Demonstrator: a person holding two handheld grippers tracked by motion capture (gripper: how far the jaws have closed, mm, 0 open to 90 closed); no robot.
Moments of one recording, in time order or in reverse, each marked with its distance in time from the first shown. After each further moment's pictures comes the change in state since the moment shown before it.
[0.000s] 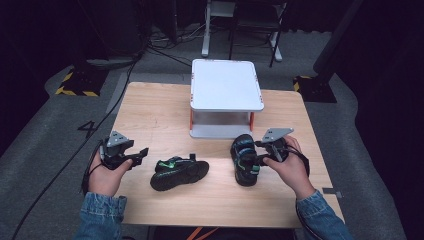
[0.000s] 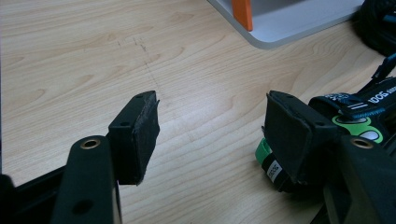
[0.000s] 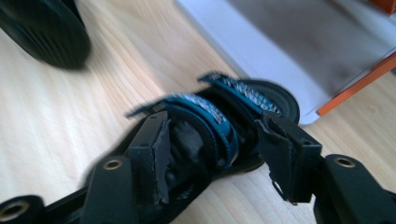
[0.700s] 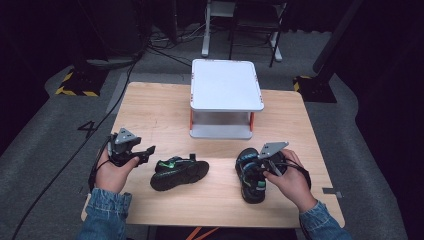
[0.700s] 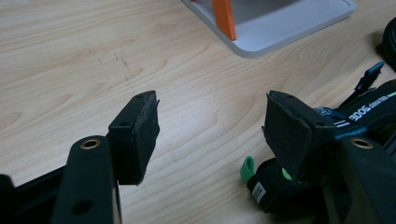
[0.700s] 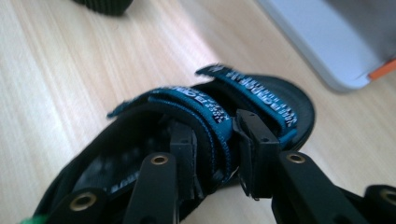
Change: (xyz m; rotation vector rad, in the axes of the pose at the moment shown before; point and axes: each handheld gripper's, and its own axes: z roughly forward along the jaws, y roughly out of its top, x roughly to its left) left arm -0.010 0.009 0.009 -0.004 -0.026 0.028; right arm 0.028 -0.018 0.001 0.126 0.029 -0.072
